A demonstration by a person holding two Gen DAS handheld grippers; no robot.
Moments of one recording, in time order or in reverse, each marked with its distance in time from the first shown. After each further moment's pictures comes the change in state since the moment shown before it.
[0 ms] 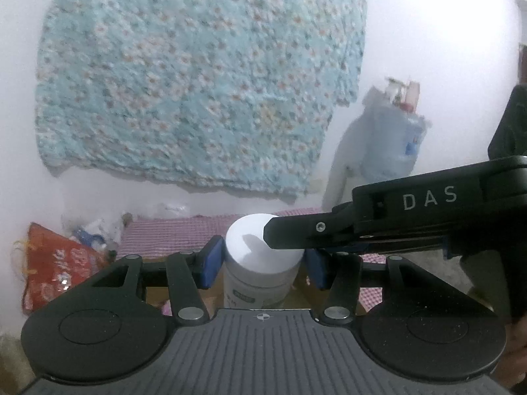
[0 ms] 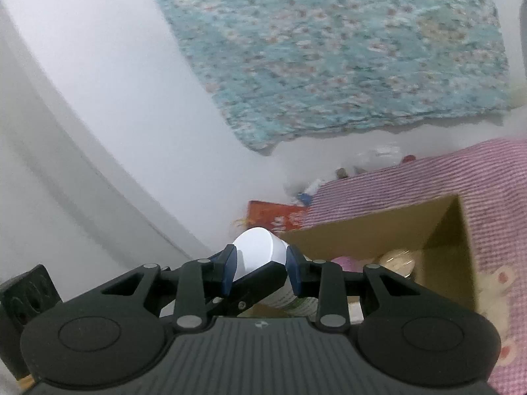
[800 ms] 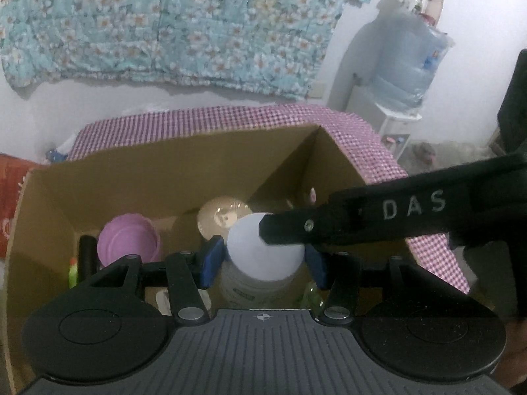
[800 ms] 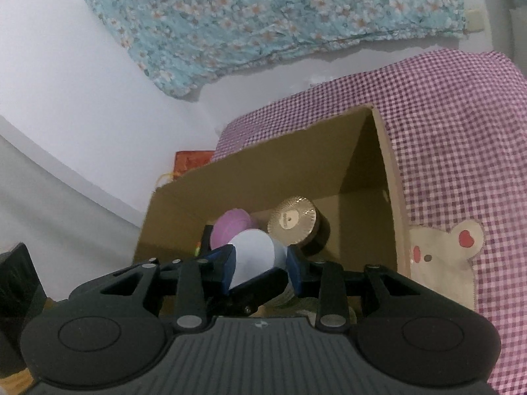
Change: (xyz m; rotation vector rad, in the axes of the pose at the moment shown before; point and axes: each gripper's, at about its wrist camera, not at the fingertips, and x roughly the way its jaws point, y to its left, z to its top) left arm 0.105 -0.005 -0.060 -0.032 0.324 -0.009; right arm 0.071 -0.121 -0.020 0.115 0.223 -0.156
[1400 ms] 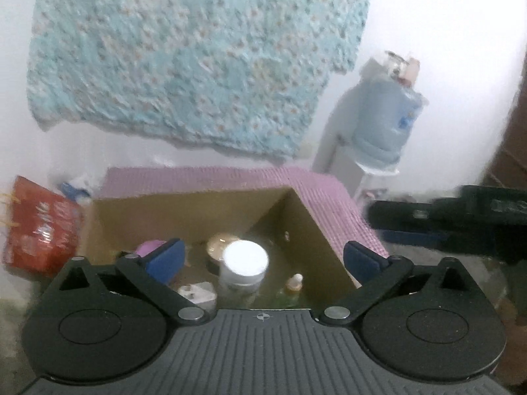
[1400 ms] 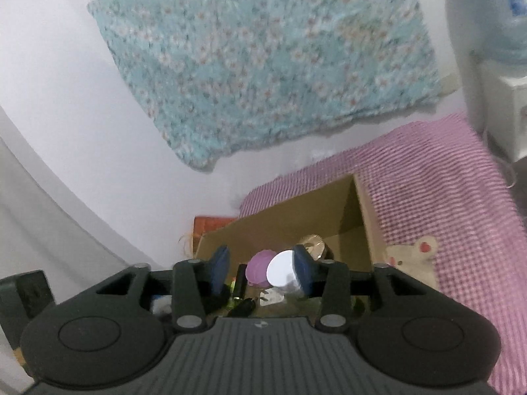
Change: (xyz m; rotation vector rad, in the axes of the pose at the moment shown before) left arm -0.125 -0.014 -0.015 -0.033 -0.226 -0.004; right arm -0.141 0.041 -0.059 0.018 -0.316 0.004
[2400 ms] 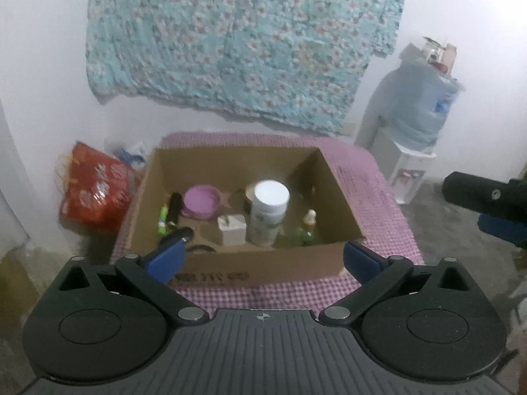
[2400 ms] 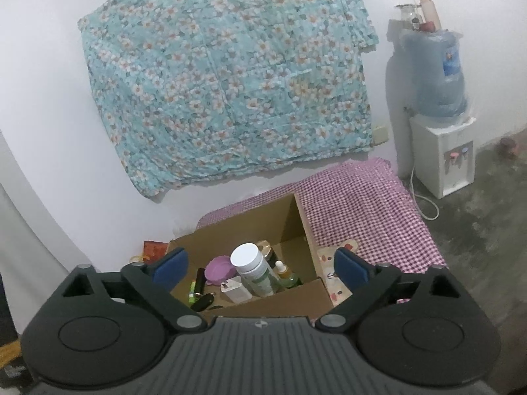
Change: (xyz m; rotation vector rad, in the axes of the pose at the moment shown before) left arm -0.062 -0.033 -0.036 -0.071 0.100 0.169; right arm -0.101 0.057 -0.059 -0.079 -0.166 -0.258
